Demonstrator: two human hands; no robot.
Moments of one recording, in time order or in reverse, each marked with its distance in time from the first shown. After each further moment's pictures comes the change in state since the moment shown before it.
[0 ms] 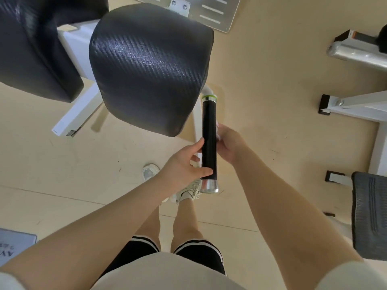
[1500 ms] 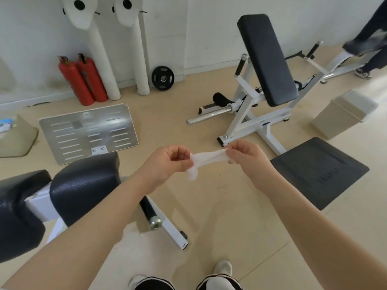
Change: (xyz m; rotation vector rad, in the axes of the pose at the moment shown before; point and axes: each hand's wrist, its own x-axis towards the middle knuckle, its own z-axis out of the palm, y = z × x) left_hand -0.149 0.214 0.072 0.163 -0.429 0.596; right_hand -0.380 -0.035 -0.094 -0.362 0.609 -0.831
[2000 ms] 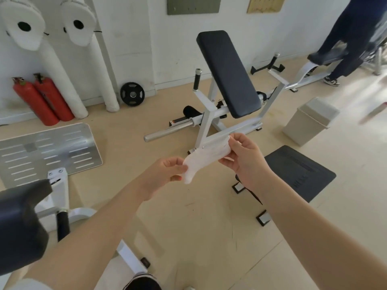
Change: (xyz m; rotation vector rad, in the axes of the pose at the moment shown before) left_hand 0.129 0.007 0.186 -0.048 -0.220 -0.065; right_hand 0.051 0.054 -0.205 0.631 0.100 0.087
